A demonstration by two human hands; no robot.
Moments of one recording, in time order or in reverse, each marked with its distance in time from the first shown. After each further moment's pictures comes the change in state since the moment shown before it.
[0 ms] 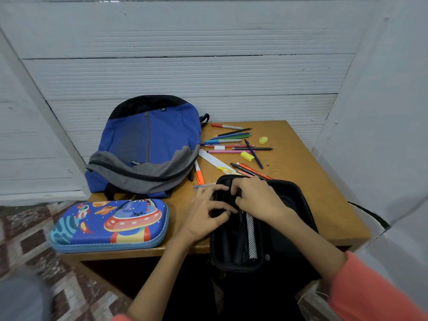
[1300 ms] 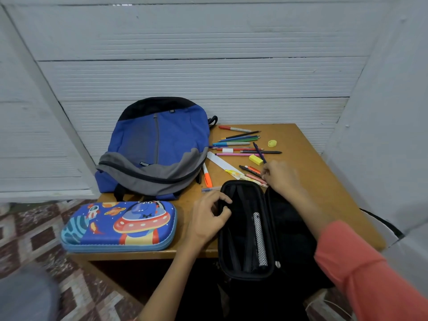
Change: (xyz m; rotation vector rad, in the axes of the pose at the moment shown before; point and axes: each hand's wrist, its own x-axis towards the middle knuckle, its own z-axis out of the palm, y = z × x) left_hand -0.004 0.012 -0.003 -0.083 0.304 -0.112; right_hand 0.076 0.074 0.005 -0.135 0.186 0.212
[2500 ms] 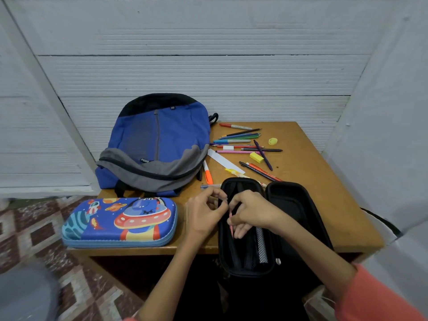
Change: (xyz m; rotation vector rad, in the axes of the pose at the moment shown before) left_hand -0.002 0.001 -0.003 -0.039 0.103 -0.135; right_hand -0.093 -0.068 -0.014 0.719 -0.690 0.004
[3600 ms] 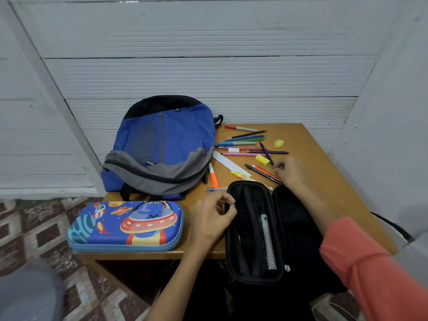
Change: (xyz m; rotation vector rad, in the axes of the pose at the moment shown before) left_hand 0.000 0.001 -0.001 0.115 -0.030 0.054; right_hand 0.093 0.061 -0.107 -0.393 0.813 0.016
